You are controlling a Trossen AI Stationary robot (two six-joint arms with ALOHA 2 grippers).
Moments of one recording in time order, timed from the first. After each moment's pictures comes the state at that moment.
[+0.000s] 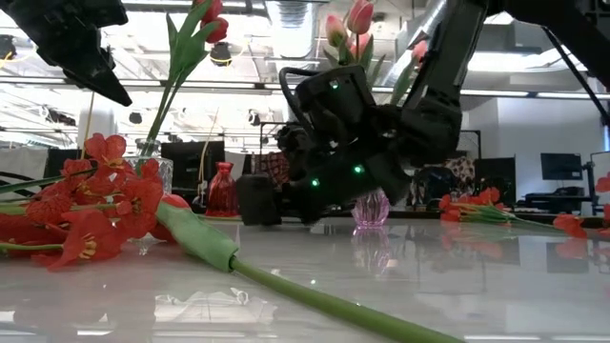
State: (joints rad) left arm -0.33 0.67 0.65 -0.86 -0.51 -0.54; right arm 0.09 2.32 1.15 0.79 0.84 0.25
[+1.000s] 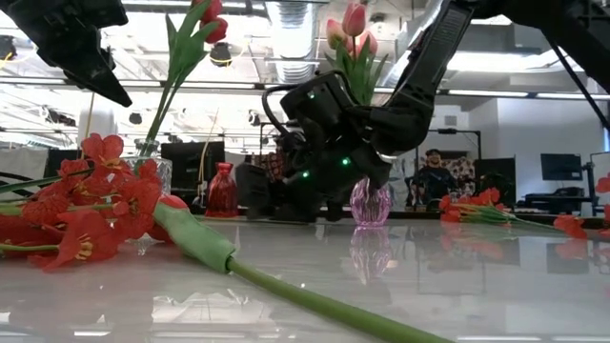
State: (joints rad) left arm -0.33 0.67 0.65 -0.87 -0.51 -0.53; right arm 0.02 2.32 1.22 0.56 0.57 0.54
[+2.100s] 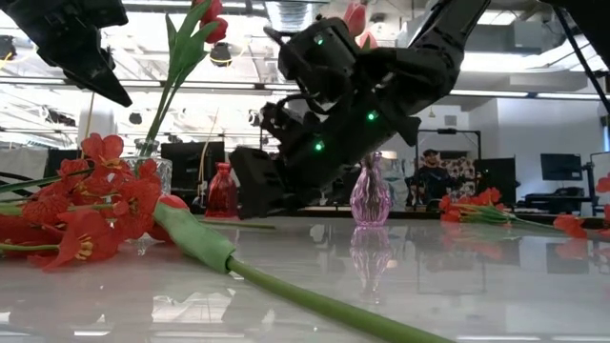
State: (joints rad) left arm -0.33 0.67 0.65 -0.86 -0.51 -0.53; right arm 0.13 2.18 1.22 0.34 0.55 0.37
